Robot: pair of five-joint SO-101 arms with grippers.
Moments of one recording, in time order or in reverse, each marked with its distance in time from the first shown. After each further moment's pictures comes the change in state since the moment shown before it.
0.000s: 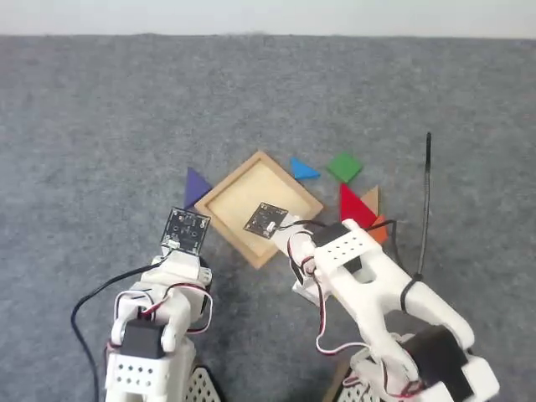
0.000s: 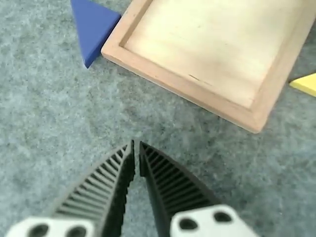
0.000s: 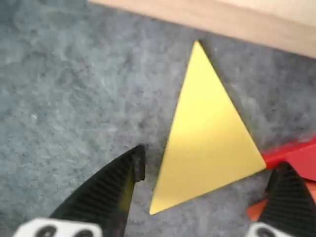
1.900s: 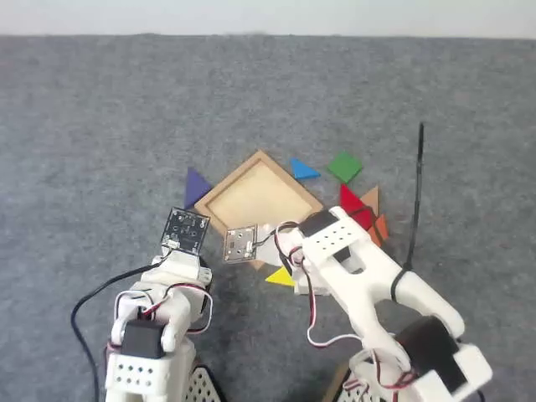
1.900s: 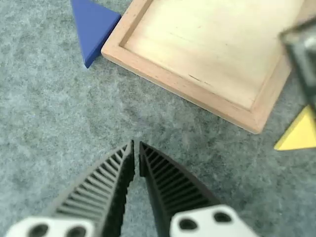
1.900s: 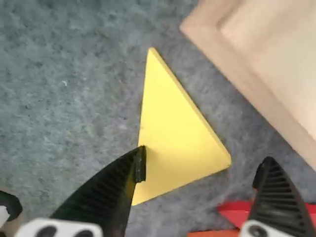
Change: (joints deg) left arm 0.0 0.0 0.0 0.0 0.0; right arm -2.4 5.2 -8.6 4.1 28.0
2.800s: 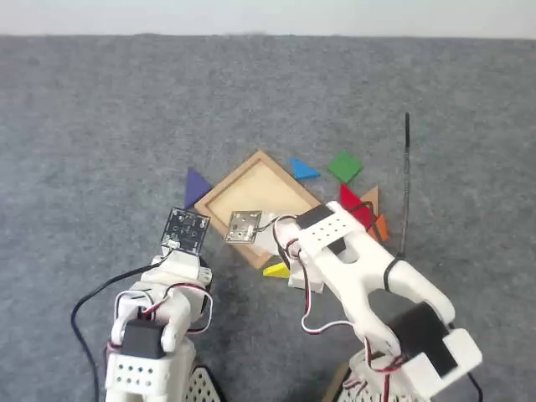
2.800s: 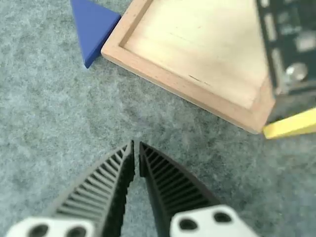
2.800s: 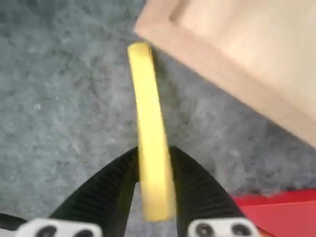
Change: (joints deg) left arm 0.0 0.0 0.0 0.0 0.0; right arm 1.1 4.3 -2.3 -1.0 -10.4
